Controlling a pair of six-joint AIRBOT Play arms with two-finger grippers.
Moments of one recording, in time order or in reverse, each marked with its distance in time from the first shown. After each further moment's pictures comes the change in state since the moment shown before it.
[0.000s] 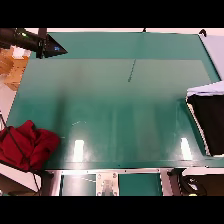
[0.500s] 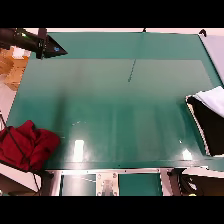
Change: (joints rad) left arm 0.000 0.000 0.000 0.000 -0.014 0.000; right arm -0.093 0.157 -0.306 -0.446 0.119 0.029
